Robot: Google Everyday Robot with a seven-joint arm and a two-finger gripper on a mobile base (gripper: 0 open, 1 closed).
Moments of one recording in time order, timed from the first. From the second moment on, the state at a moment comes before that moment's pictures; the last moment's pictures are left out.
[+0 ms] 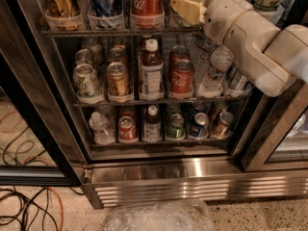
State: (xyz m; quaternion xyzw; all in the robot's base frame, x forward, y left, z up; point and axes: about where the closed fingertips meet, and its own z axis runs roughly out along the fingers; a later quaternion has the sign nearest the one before) arm 0.657 -0.090 1.076 -0.24 0.56 0.19 0.77
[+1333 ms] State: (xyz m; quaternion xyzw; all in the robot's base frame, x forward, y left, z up) arm 0.638 -0.098 1.114 -0.25 0.53 0.19 0.79
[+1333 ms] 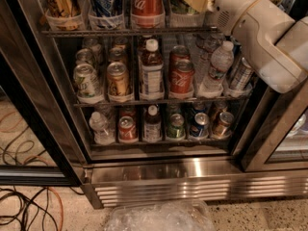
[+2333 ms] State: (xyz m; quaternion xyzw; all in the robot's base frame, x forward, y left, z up) arm 0.596 -0.074 1.092 -0.26 0.54 0.24 0.77
